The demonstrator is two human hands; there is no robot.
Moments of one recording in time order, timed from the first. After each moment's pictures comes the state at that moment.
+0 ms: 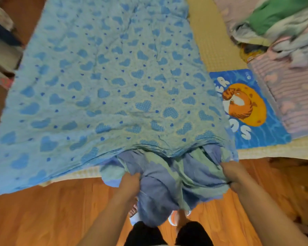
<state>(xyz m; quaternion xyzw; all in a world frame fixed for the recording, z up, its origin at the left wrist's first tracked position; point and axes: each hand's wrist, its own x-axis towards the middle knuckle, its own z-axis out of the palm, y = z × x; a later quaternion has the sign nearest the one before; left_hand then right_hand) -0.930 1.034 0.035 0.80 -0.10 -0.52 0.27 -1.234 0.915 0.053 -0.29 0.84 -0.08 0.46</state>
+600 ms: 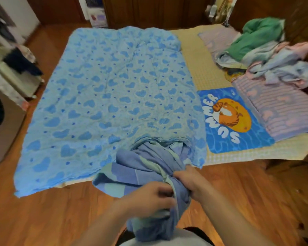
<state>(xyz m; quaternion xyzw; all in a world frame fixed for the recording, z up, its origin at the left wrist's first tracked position) -0.961 1.126 0.178 0.52 -0.57 -0.62 0.16 -1.126 1.050 0.148 -0.39 0.67 -0.13 0.62</state>
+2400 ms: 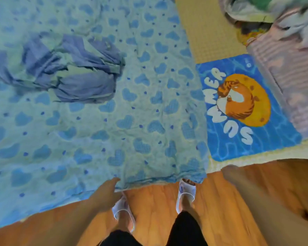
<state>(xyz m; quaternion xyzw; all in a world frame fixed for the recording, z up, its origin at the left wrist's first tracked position) -0.882 0.924 -0.032 0.74 -0.47 -0.47 -0.16 -1.294 0.795 -0.074 -0.33 0.81 0.08 0.47</state>
